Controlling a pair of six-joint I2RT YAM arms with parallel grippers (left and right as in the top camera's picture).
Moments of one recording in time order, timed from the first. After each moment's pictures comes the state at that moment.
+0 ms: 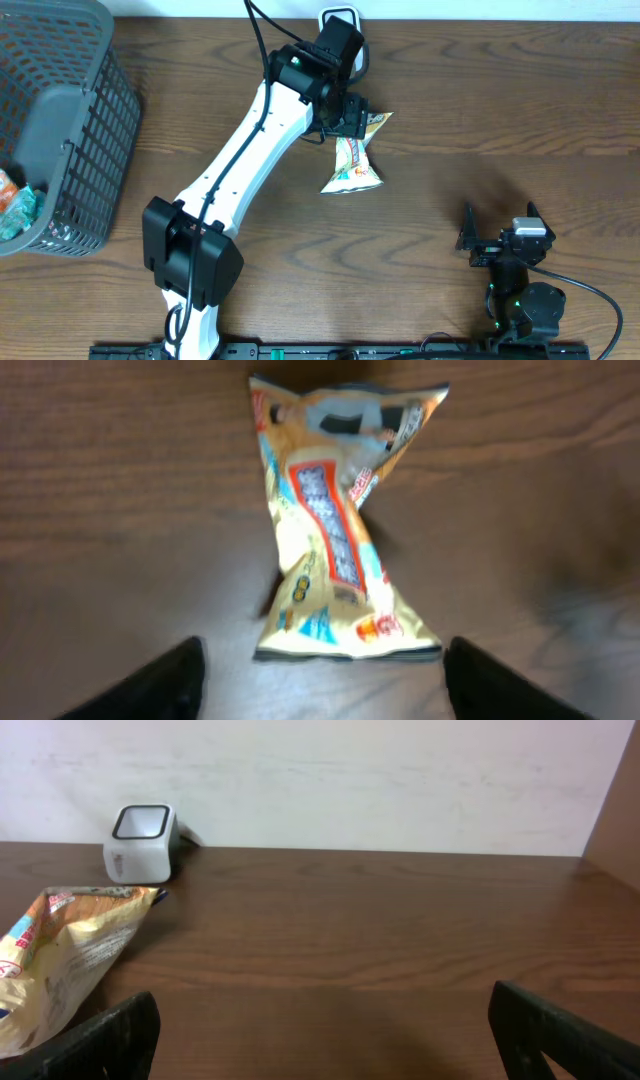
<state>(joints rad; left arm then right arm) -0.53 2.01 1.98 -1.18 0.12 -0.39 -0.04 0.01 0.01 -0.07 -0.03 -0.03</state>
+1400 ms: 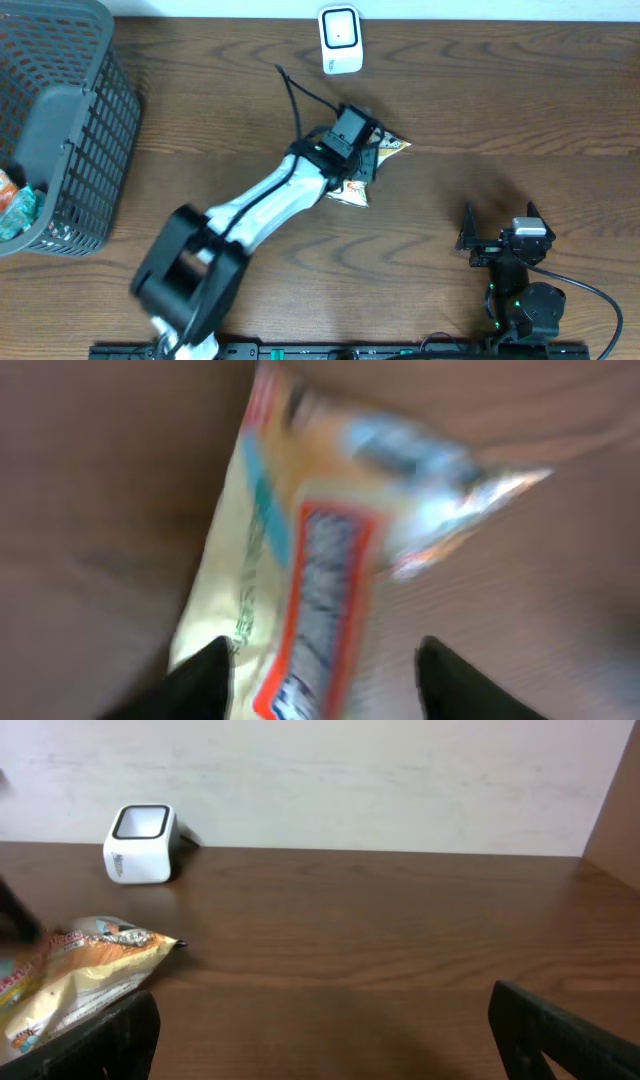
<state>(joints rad) -0.67 1.82 1.29 -0.39 0.02 -0.47 -0.04 0.01 0.01 -0.07 -0.03 -0.03</state>
